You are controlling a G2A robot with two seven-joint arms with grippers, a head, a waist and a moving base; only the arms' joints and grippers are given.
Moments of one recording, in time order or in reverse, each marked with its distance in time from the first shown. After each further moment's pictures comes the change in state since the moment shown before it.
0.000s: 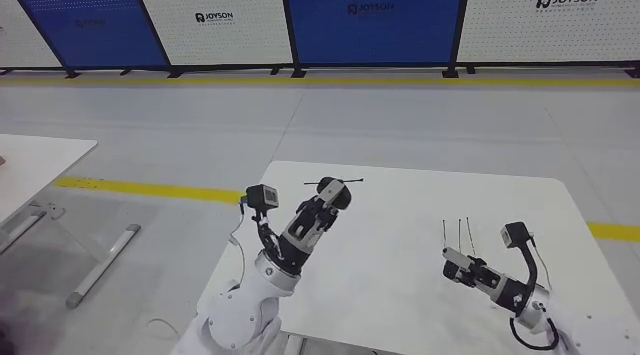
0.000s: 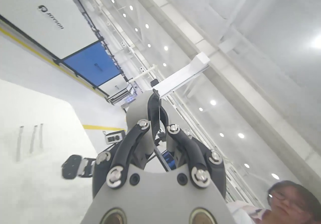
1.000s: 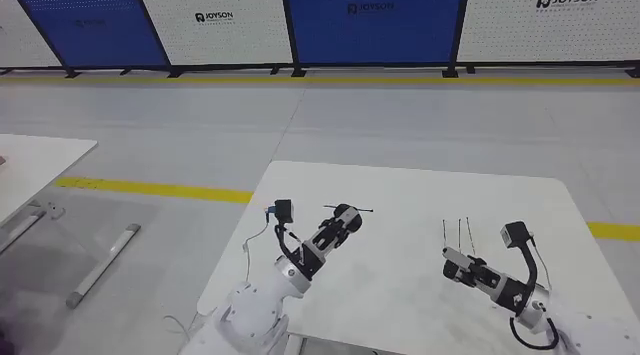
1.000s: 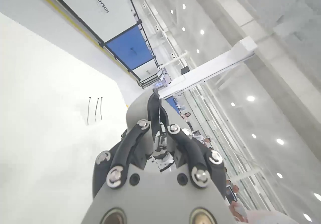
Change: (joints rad) left arm -0.035 -0.006 0.054 0.255 0.157 0.108 -0.084; right arm 0.000 0.000 0.000 0.000 0.000 0.000 0.000
